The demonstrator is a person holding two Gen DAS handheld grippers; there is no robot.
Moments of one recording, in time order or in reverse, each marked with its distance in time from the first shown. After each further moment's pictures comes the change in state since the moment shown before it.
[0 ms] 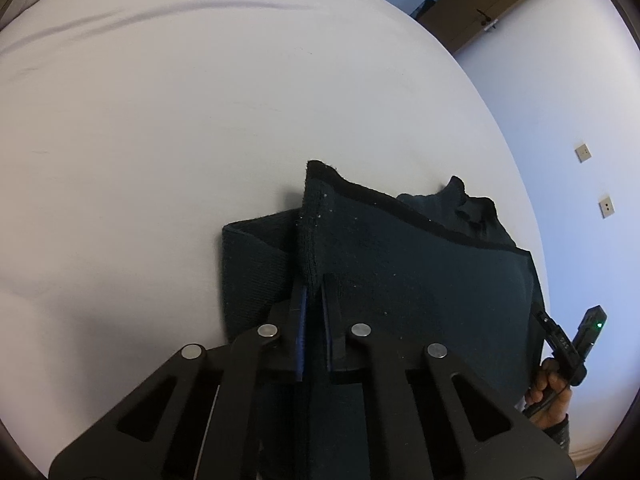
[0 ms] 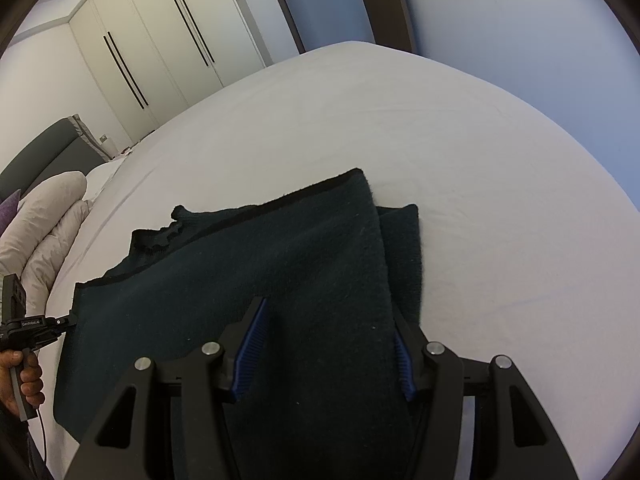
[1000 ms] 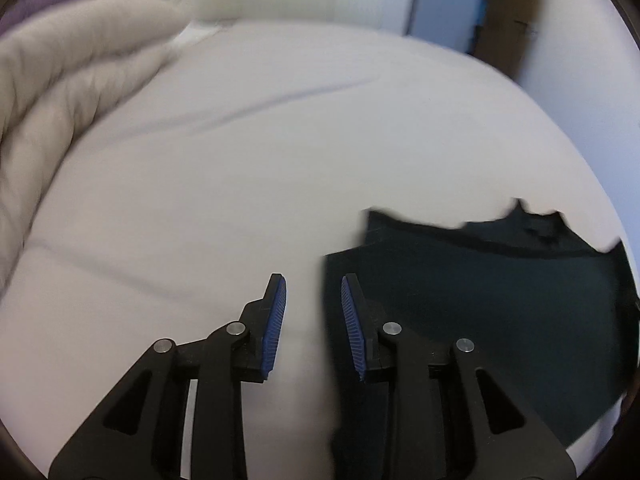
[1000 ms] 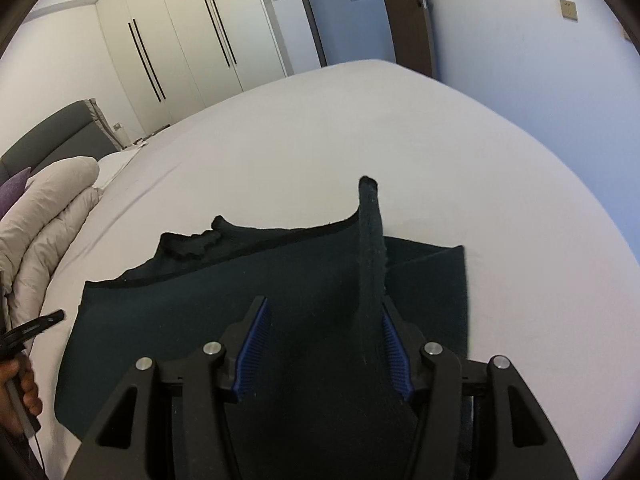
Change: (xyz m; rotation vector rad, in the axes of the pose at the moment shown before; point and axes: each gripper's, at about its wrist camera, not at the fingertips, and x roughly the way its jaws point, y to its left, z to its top) left arm -0.056 -0.046 -0.037 0.161 -0.281 0.426; right arm -0.005 0.047 0.013 -0.088 -0.038 0.000
